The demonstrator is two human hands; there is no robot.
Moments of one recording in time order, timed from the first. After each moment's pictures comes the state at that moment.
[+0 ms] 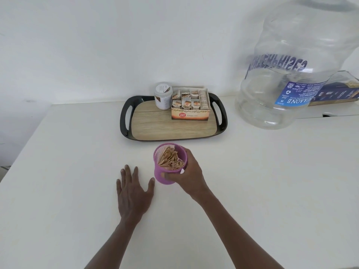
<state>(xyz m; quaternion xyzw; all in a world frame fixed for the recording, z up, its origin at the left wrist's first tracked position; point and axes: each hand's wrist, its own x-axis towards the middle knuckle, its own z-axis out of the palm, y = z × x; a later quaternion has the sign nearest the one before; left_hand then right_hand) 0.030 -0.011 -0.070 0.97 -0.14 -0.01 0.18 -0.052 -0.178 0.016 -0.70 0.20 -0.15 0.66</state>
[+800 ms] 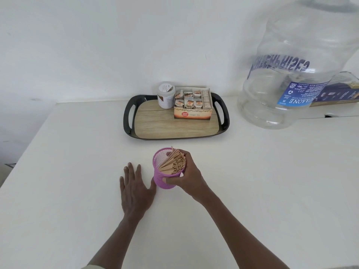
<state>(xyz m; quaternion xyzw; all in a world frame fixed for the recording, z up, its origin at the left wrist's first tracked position) 0.031 -0.009 -0.073 0.97 -0.14 -0.01 0.18 -0.054 -0.175 0.004 -0.71 0.18 -0.07 0.68</state>
